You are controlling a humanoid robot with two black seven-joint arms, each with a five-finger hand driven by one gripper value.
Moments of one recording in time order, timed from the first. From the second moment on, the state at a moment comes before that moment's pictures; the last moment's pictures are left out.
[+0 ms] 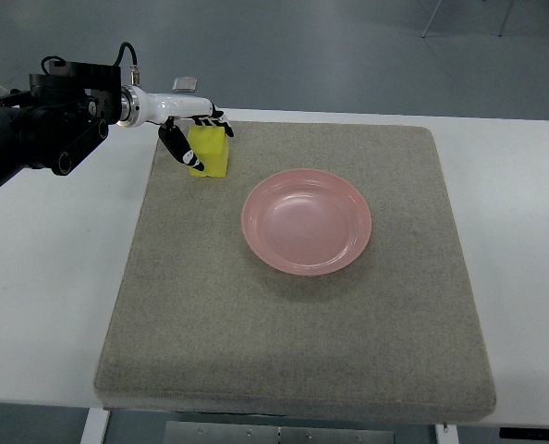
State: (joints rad) left arm -1.29 0.21 0.14 -0.32 1.20 -0.31 -0.49; right arm 0.00 0.00 -0.10 0.16 -0.06 -0.08 0.01
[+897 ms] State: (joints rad) left arm -1.34 0.20 0.12 -0.28 1.18 -0.27 -0.49; right arm 0.00 0.00 -0.10 0.16 -0.06 -0.08 0.01
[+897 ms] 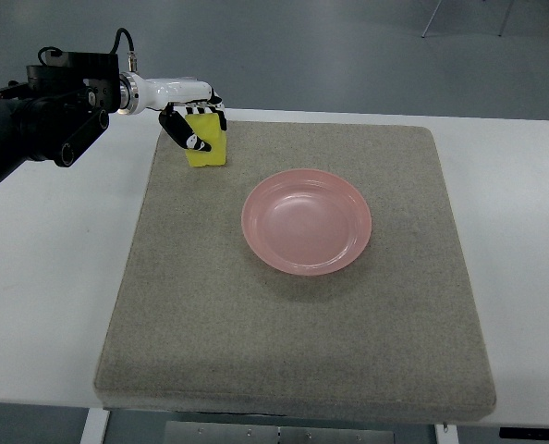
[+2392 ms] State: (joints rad) left arm -1.50 0.29 0.24 -0.93 1.20 -0.24 -0.49; right arm 0.00 0.00 -0.10 0.16 -0.06 -0.08 0.01
